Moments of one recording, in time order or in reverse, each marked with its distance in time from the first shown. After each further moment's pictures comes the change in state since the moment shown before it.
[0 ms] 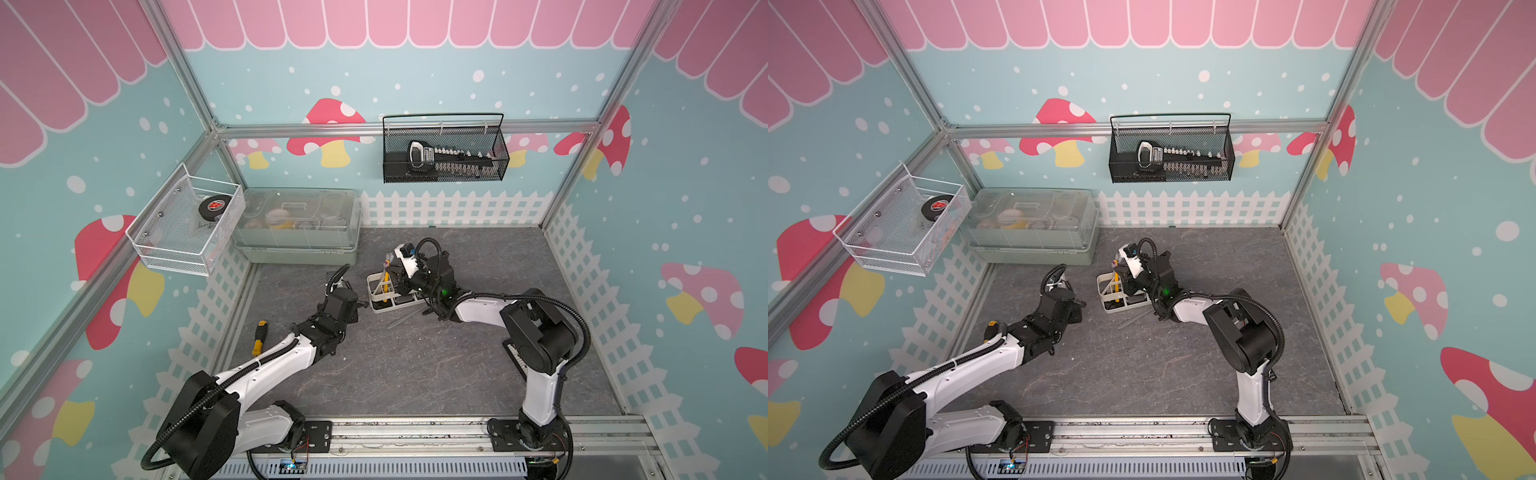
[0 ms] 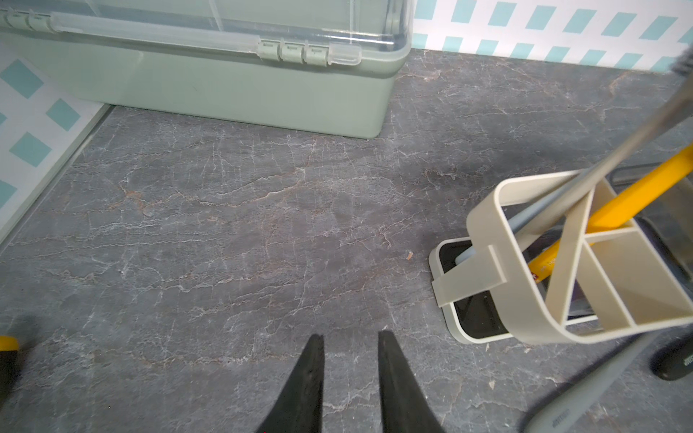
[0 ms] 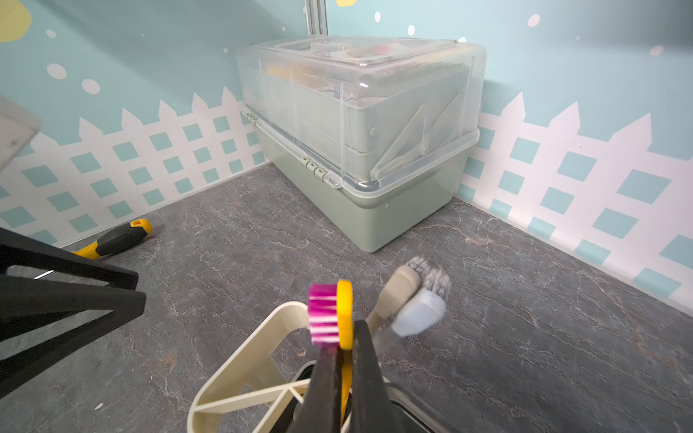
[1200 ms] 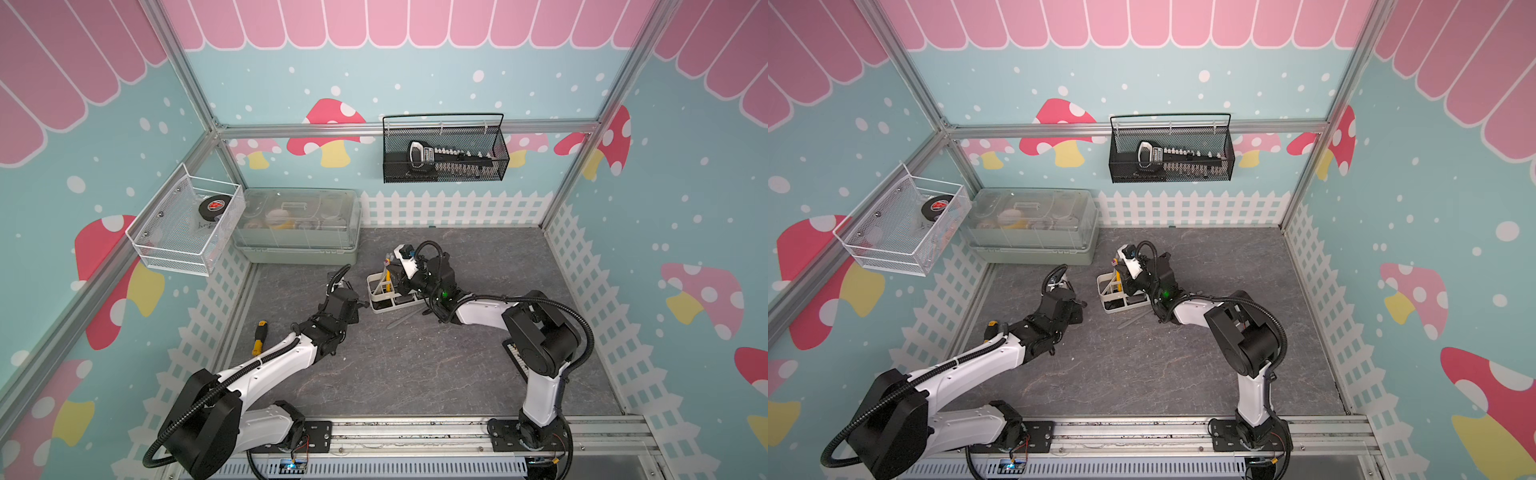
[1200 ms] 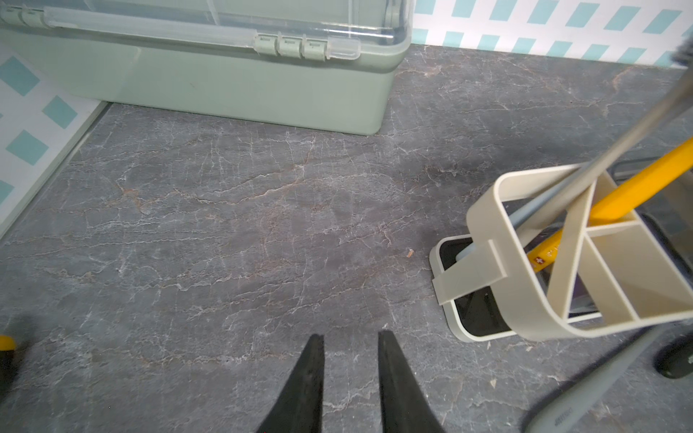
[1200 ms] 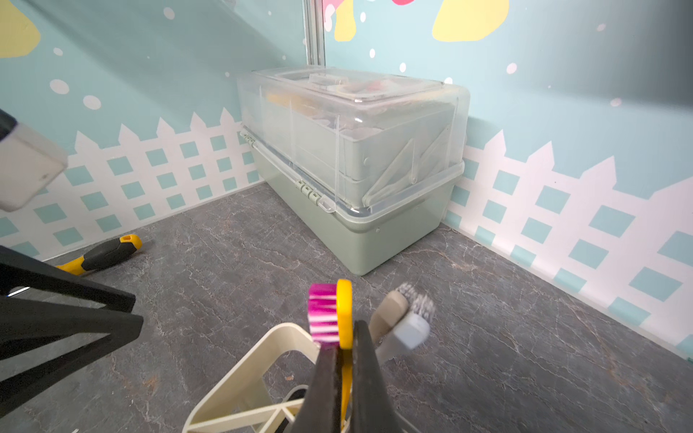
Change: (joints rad) left arm 0.000 0.012 0.000 0.002 0.011 0.000; right arm 0.013 -0.023 -0.024 0.044 0.060 -0.079
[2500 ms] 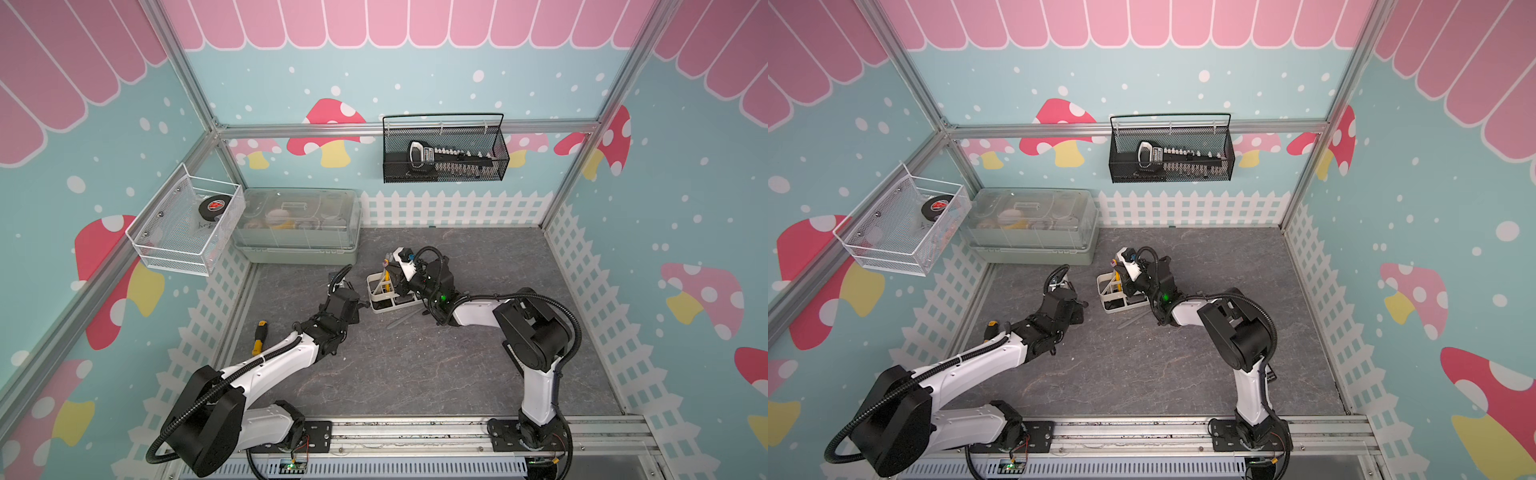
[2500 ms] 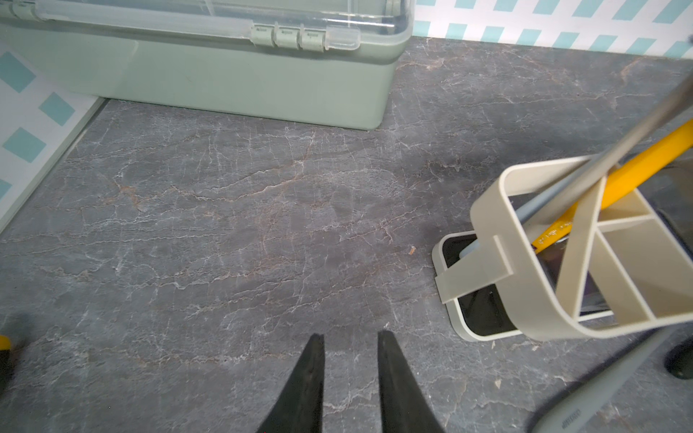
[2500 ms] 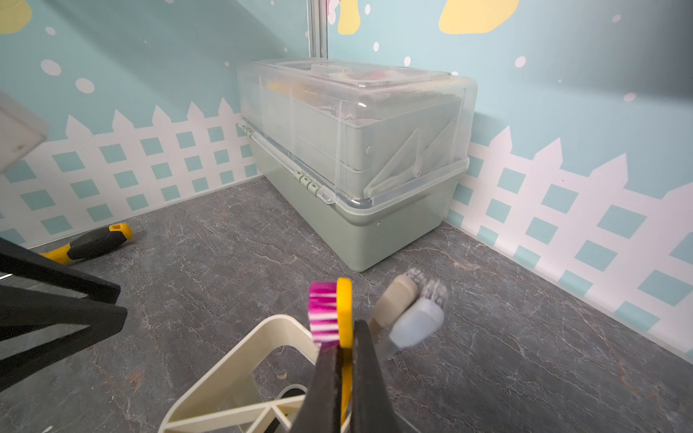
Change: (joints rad) left arm 0.000 0.019 0.000 0.006 0.000 0.000; right arm 0.000 0.064 -0.005 0.114 -0.005 -0.030
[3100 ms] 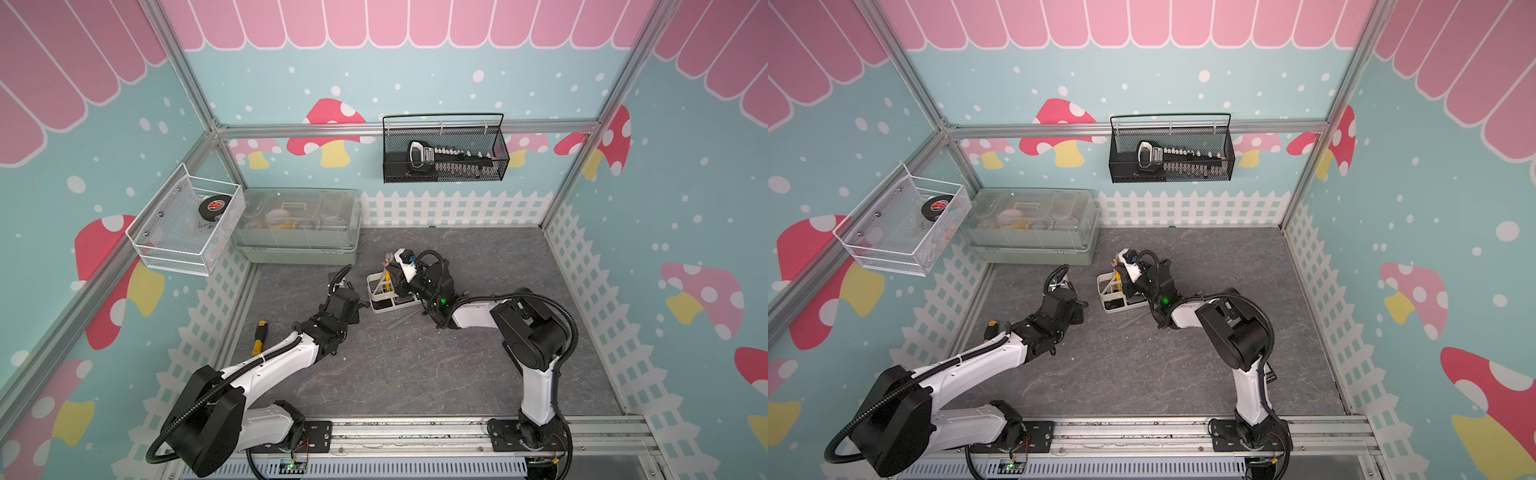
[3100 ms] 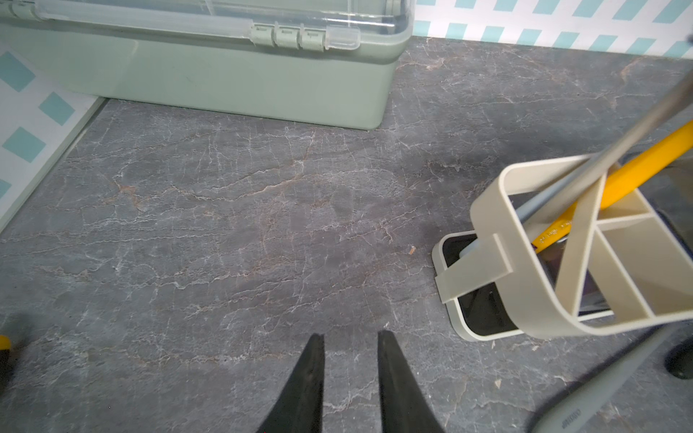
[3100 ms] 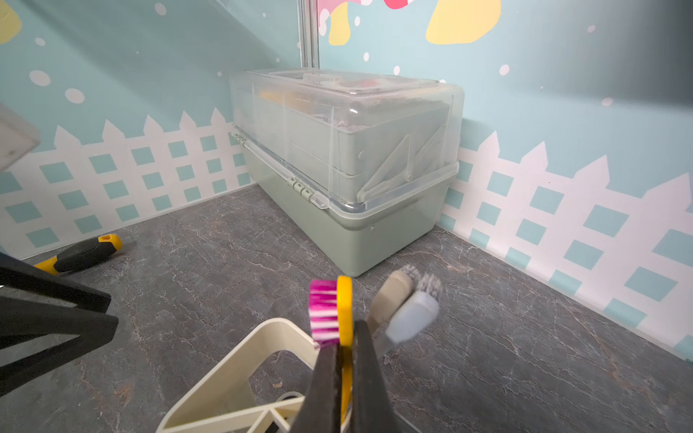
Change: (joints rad) left arm 0.000 0.000 0.000 0.000 0.000 -0.002; right arm 0.009 0.011 -0.029 0.070 0.045 0.015
